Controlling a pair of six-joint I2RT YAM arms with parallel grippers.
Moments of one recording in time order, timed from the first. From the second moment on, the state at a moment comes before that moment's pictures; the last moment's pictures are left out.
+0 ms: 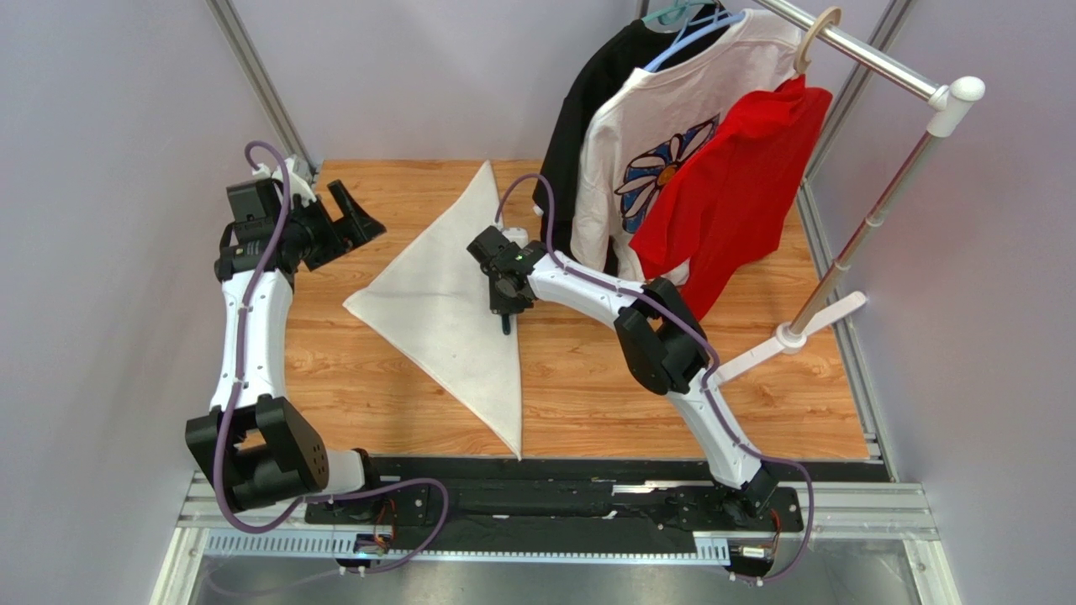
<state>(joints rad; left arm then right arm) 0.28 1.33 1.25 -0.56 0.50 -0.30 0.84 2.36 1.98 -0.70 0.20 0.70</state>
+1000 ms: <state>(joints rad) 0.28 1.53 1.24 -0.57 0.42 -0.30 0.98 1.95 1.62 -0.62 0.16 0.58</state>
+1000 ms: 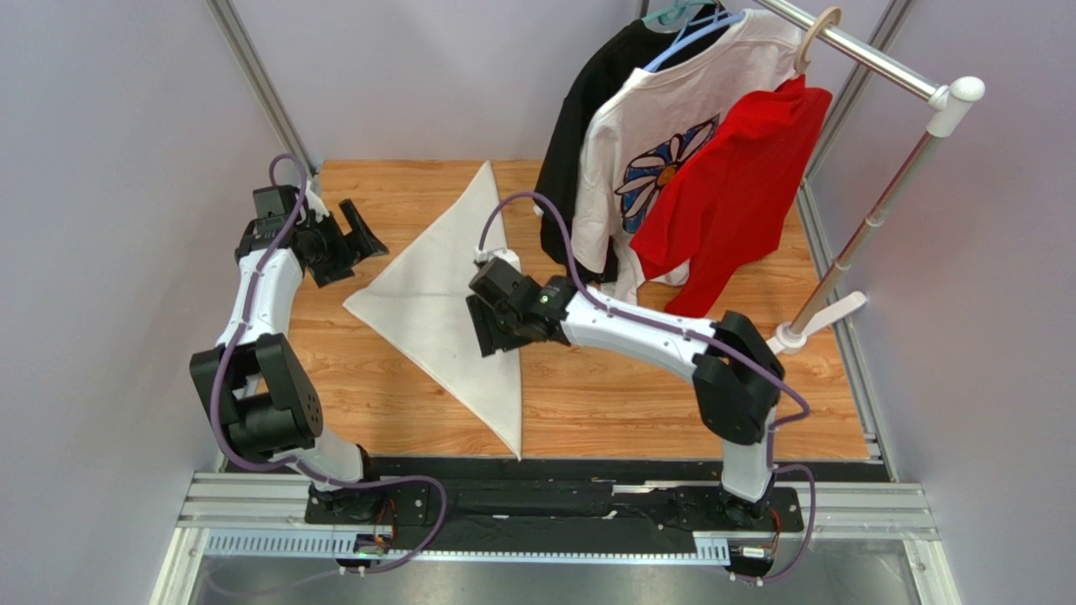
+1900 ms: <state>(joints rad) 0.16 1.86 1.33 -0.51 0.42 -0.30 1.18 1.76 1.09 -0.41 0.04 0.76</state>
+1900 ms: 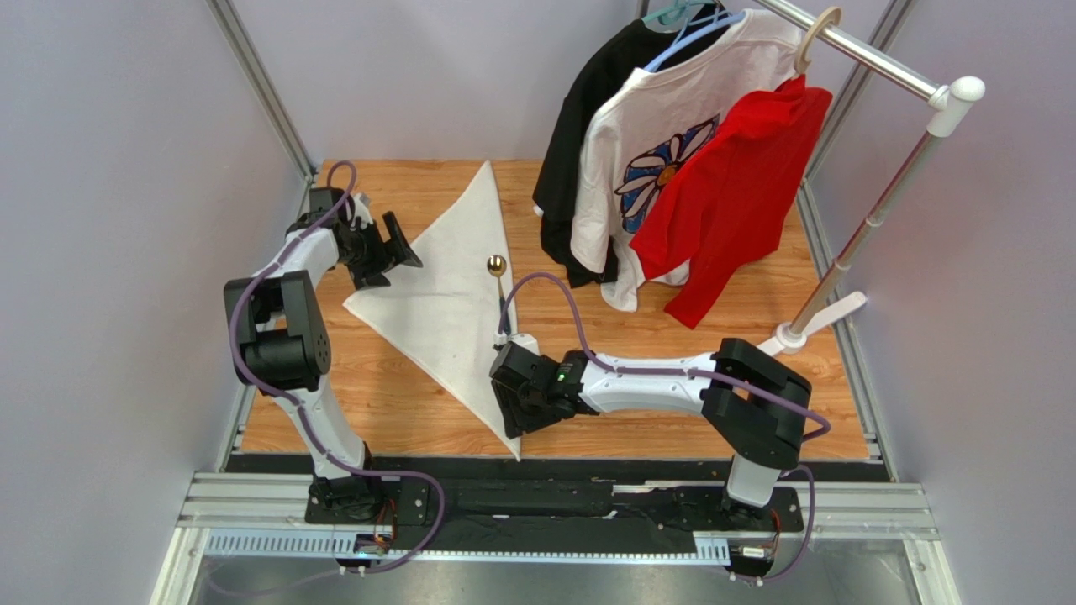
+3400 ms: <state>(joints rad) 0.11 1.89 1.37 -0.40 0.28 -0.26 1.18 1.77 1.05 -0.38 0.02 0.81</state>
